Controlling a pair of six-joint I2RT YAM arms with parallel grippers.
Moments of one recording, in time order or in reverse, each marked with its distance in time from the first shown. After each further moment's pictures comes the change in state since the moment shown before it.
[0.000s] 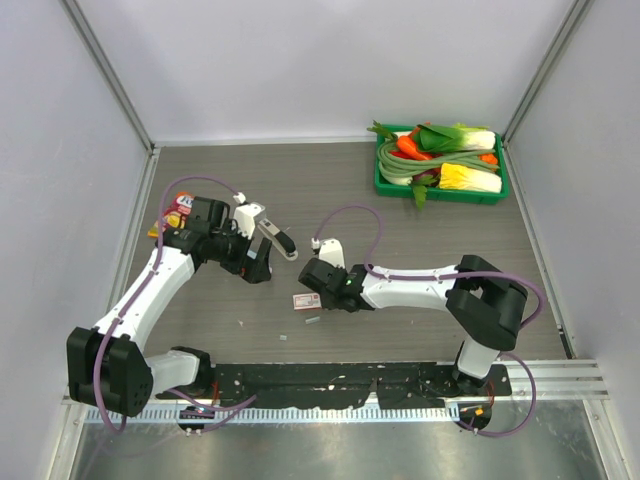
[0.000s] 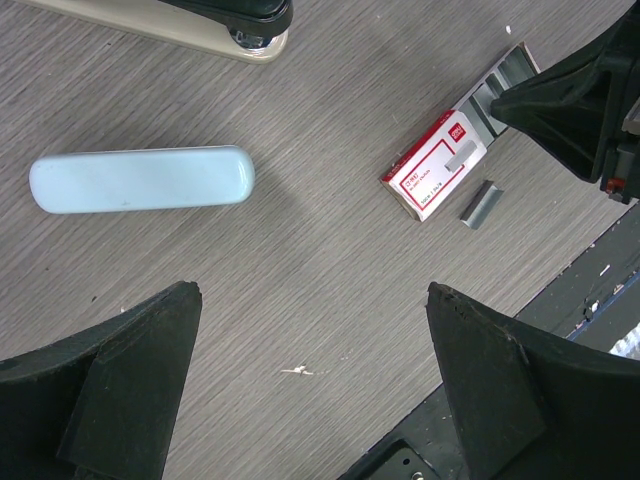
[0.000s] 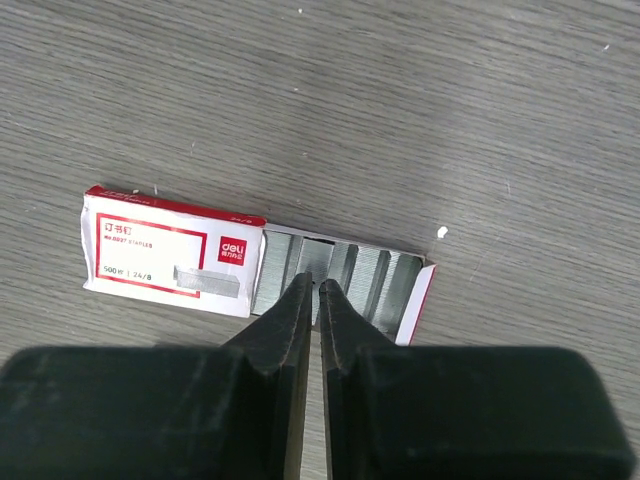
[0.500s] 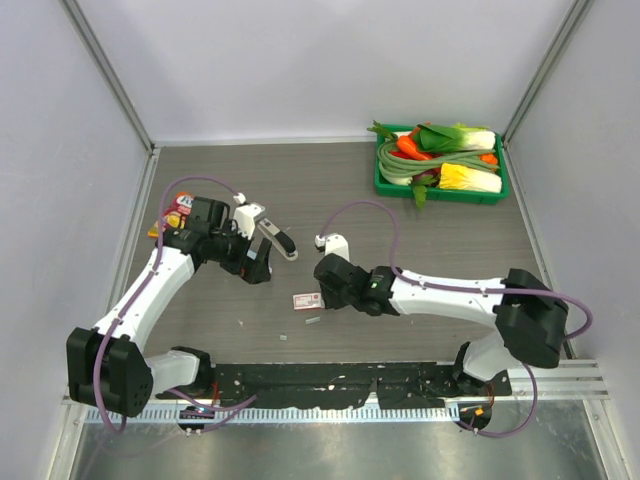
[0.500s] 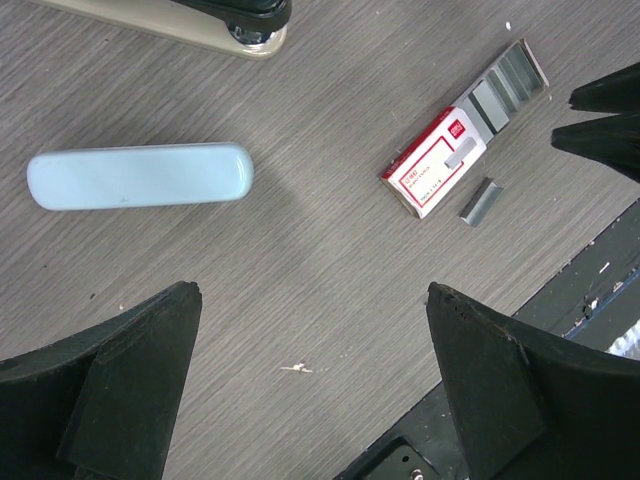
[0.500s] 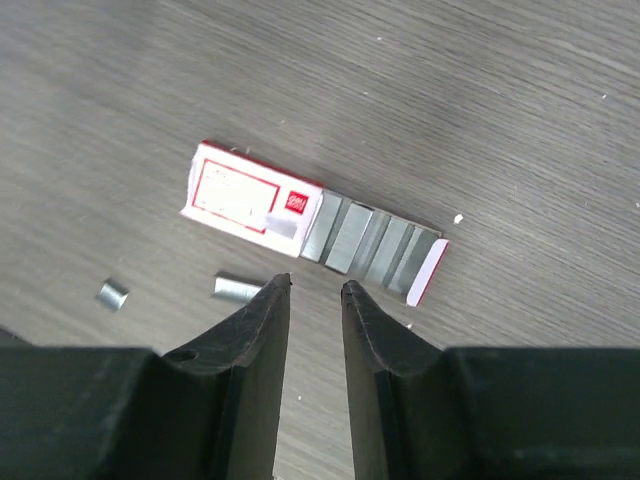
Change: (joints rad) left arm 0.000 -0.001 0.000 -0.003 0.000 0.004; right arm 0.000 -0.193 -0.076 0.047 -0.086 -0.109
